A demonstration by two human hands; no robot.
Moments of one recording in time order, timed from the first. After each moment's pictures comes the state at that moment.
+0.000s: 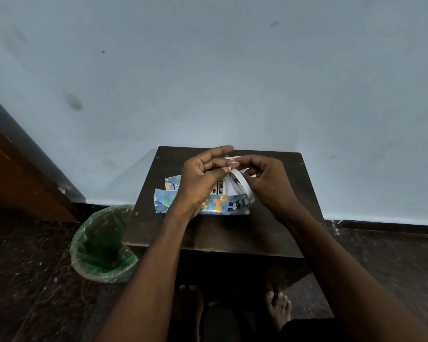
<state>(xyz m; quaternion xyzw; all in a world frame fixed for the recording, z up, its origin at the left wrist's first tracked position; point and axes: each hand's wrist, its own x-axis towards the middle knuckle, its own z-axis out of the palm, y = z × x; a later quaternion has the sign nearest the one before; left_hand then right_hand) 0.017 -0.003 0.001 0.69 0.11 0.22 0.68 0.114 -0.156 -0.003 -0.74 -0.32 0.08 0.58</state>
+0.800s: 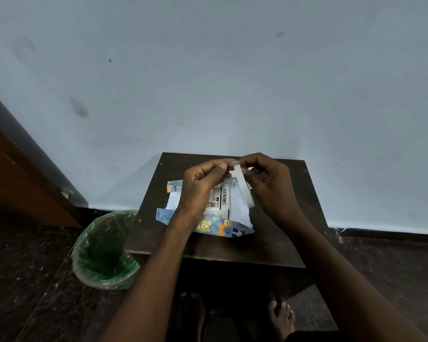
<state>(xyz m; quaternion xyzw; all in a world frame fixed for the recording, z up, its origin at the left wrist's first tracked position) 0.013 -0.003 -0.001 0.65 0.13 0.25 0.71 0.110 -0.148 0.003 -0.72 -0.35 -0.01 0.59</state>
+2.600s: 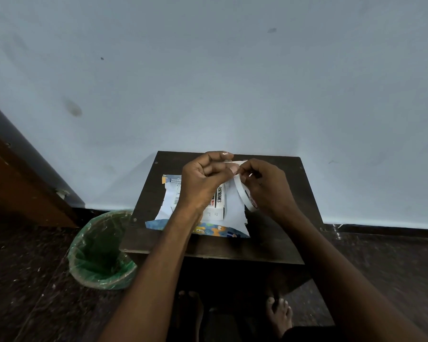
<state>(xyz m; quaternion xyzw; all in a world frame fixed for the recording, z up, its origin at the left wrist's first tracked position) 0.021 -0.015 0.007 0.64 0.13 0.26 0.71 0.120 -0.156 -0.008 -0.81 -0.33 -0.01 0.48</state>
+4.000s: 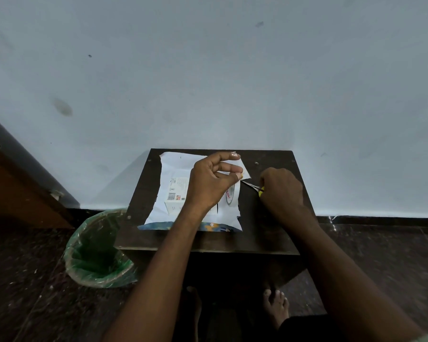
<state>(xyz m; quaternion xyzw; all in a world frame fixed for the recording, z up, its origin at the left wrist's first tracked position) 0.039 -0.030 -0.007 0.76 0.15 0.20 0.60 0.127 -0.186 -0.014 -0.97 -0.23 -0.03 0.10</state>
